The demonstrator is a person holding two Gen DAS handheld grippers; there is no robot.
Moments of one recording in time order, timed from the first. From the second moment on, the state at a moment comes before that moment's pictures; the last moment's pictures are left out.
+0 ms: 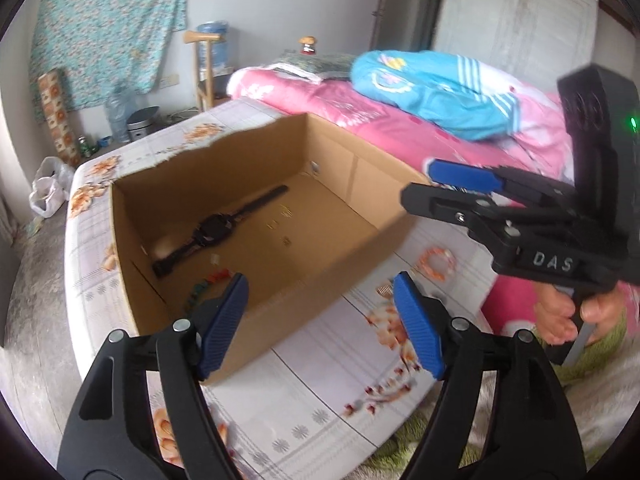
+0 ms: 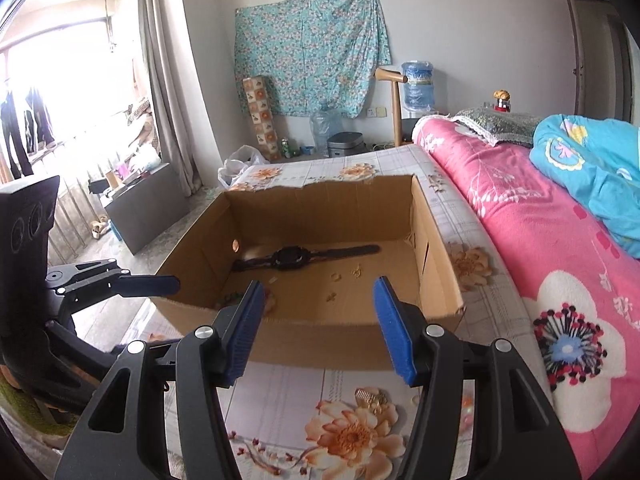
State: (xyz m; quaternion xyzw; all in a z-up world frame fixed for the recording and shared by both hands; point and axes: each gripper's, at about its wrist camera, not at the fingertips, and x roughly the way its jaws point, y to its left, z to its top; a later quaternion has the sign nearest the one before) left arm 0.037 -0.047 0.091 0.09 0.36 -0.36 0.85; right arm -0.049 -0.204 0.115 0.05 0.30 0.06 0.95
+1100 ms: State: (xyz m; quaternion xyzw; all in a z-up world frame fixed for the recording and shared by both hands) left arm 0.022 -0.135 -0.017 0.22 0.38 -0.38 0.81; right arm -0.063 -0.258 0.013 0.11 0.45 0.01 0.89
